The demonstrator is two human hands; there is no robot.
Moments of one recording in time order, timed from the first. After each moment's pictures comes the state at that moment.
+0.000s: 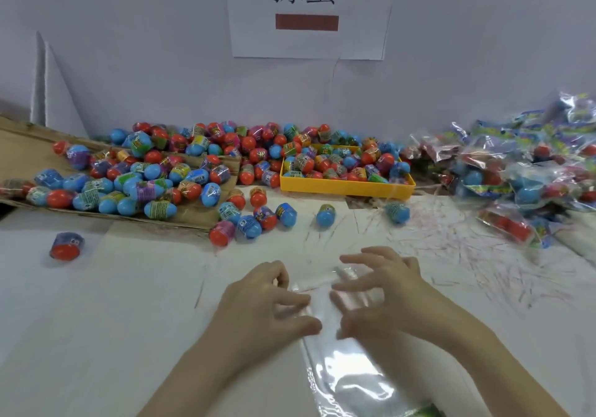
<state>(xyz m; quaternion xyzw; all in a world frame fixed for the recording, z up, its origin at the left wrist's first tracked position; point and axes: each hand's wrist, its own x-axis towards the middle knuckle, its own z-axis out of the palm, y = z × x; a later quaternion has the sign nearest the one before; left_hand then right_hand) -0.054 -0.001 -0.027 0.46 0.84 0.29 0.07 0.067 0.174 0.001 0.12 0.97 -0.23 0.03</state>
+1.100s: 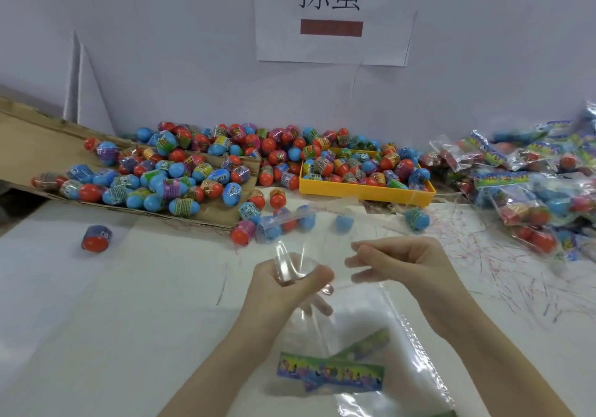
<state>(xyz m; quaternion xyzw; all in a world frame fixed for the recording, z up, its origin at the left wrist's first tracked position) -0.040 0.002 -0.001 0.24 0.60 0.71 0.28 0.055 0.147 0.033 0.15 0.70 -0.67 -0.21</state>
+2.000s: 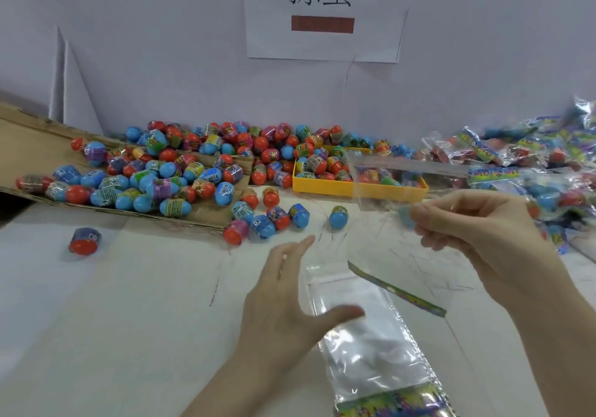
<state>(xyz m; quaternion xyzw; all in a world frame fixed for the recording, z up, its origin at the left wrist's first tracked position) -0.028 0.007 -0.019 0.40 0.81 0.42 0.01 0.080 0.167 0.087 0.15 0.73 -0.61 -0.28</state>
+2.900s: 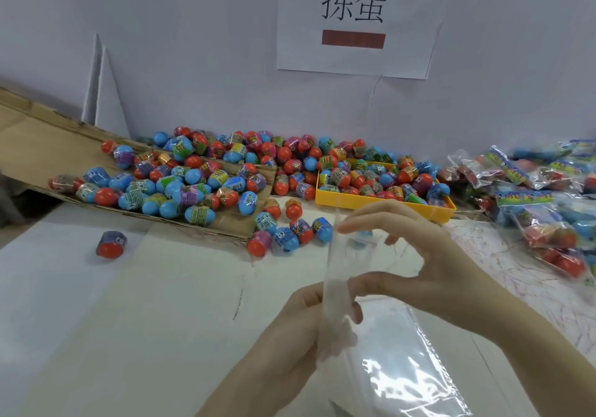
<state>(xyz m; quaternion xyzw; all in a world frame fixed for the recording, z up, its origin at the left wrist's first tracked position) -0.037 -0.006 0.009 0.19 0.48 0.70 0.49 0.036 0.126 0.081 -0.04 0.91 -0.37 -0.17</state>
